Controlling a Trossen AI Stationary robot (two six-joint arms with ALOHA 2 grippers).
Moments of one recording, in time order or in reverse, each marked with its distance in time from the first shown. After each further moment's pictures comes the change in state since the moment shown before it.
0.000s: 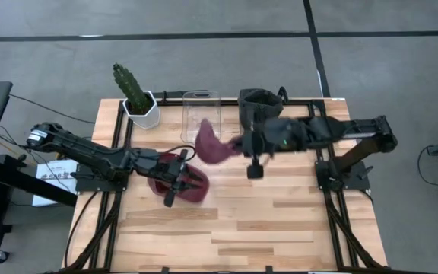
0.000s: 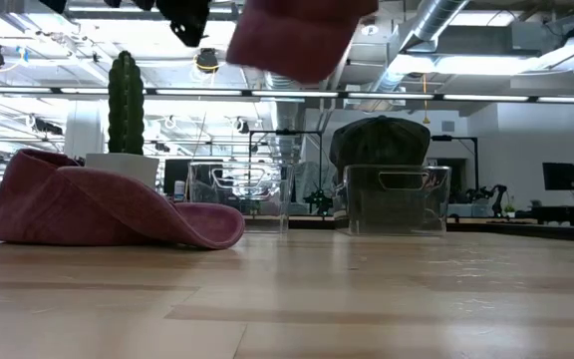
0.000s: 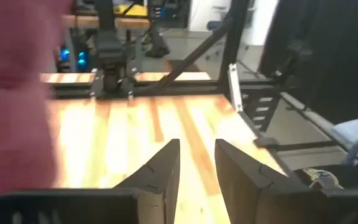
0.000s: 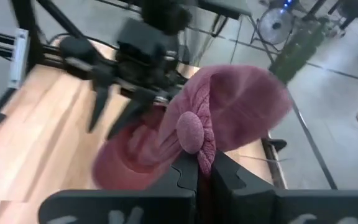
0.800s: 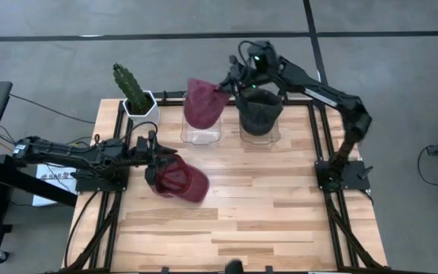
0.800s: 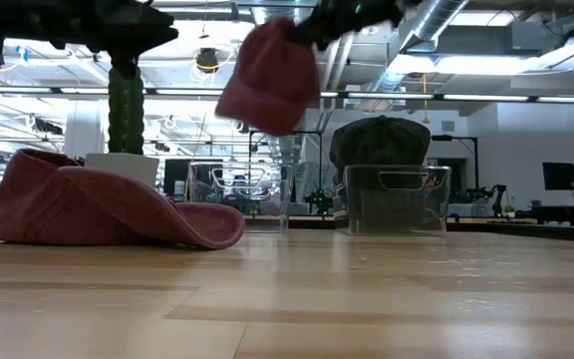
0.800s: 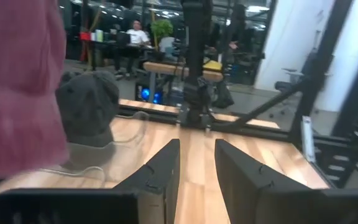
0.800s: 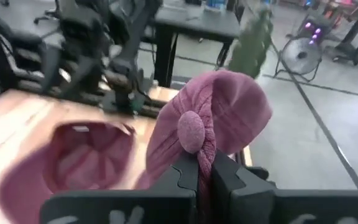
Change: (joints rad) left arm 0.156 -0.539 -0.348 0.013 -0.180 -0.049; right arm -0.741 0.256 0.048 0.303 -0.893 -0.244
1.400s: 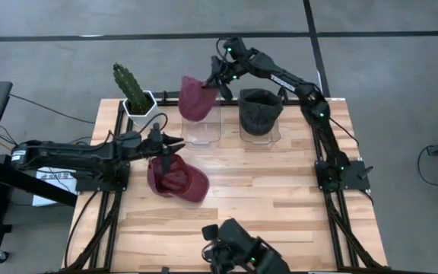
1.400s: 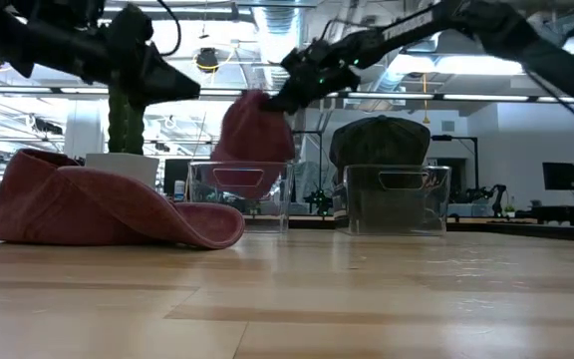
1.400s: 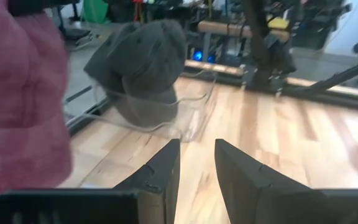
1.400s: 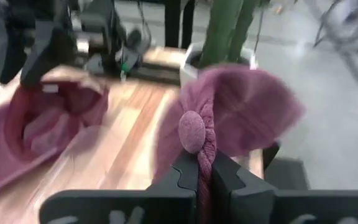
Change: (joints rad) left arm 0.223 0.209 0.000 0.027 0.008 0.032; right arm -0.123 0.514 0.476 -0.222 -0.195 -0.153
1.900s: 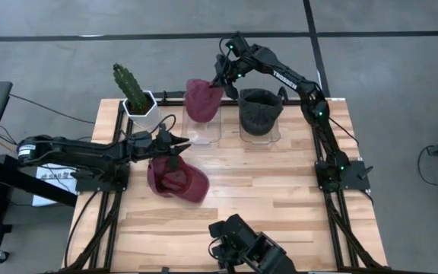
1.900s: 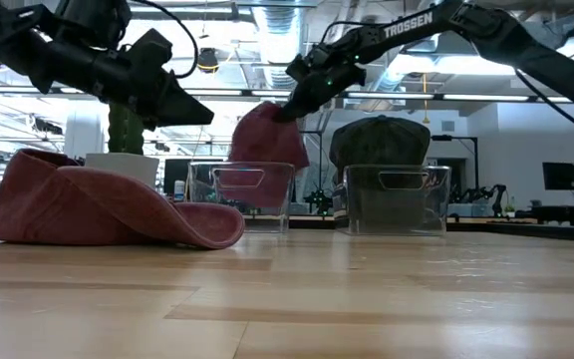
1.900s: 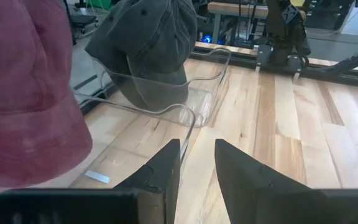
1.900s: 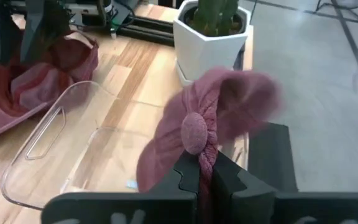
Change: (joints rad) left arm 0.031 0.209 0.000 0.141 0.000 0.020; right arm -0.024 0.022 0.104 -0.249 0.111 -0.175
